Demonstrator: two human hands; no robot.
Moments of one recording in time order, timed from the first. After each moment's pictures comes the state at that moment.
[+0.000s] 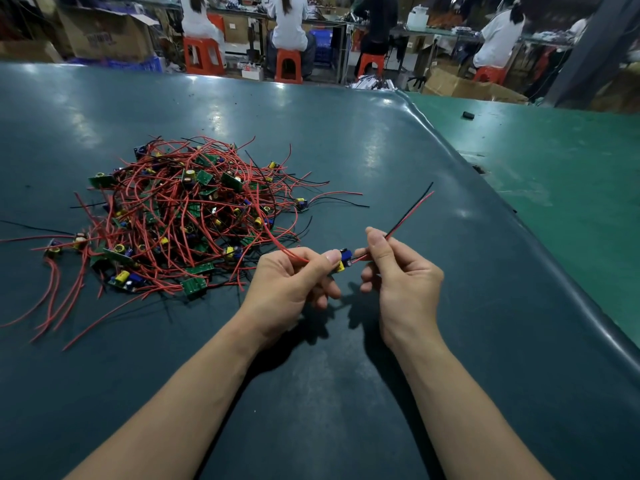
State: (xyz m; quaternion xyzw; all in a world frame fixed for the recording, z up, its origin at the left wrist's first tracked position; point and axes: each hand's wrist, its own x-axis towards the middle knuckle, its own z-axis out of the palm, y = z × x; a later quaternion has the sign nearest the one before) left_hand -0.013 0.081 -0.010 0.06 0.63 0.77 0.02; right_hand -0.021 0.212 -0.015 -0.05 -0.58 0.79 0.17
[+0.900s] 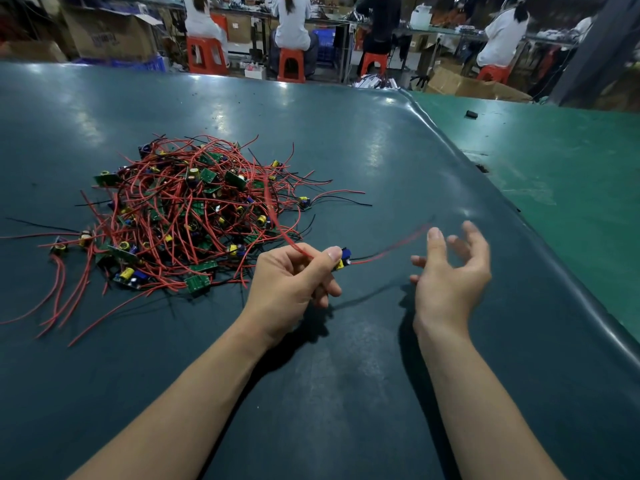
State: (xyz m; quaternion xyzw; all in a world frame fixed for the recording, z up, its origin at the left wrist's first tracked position) left_hand -0.011 0.081 -0.015 0.06 0.65 0.76 -0.05; right_hand -0.032 0.248 -0.018 -0.21 -0.62 0.67 0.35
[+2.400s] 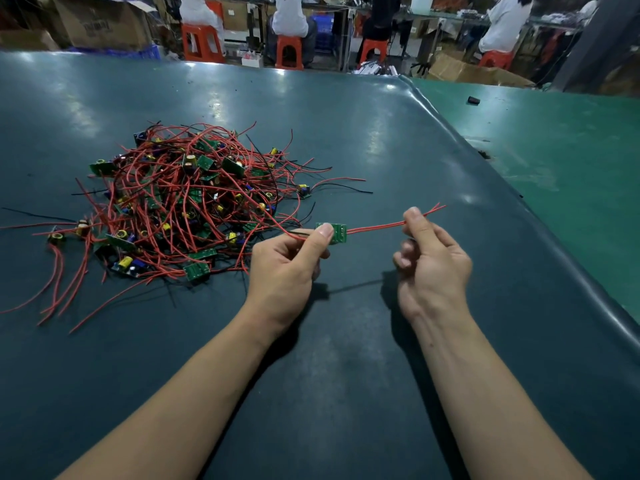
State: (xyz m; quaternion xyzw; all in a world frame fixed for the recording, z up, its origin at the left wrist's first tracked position) left_hand -0.022 0.087 -0.030 0.01 0.65 0.75 -0.14; right_hand -0.029 0.234 -0.006 -0.17 -0.43 0.87 0.19
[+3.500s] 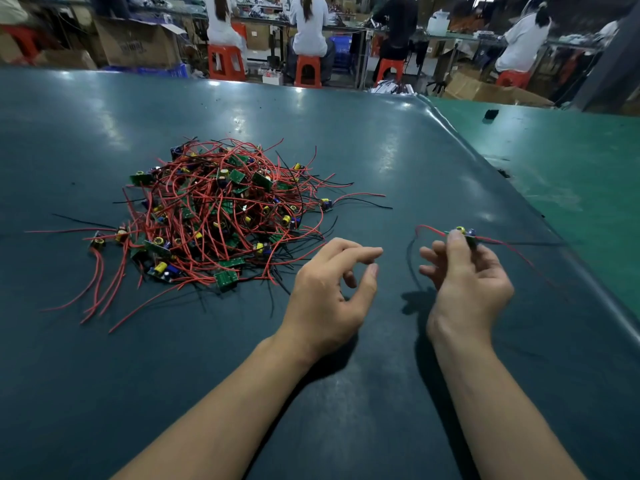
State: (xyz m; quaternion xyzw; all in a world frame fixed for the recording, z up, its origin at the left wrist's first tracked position) left_hand -0.004 0.091 -0.026 0.20 0.79 0.50 -0.30; right_hand -0.024 0.234 -0.013 -0.16 -0.51 0.78 0.34
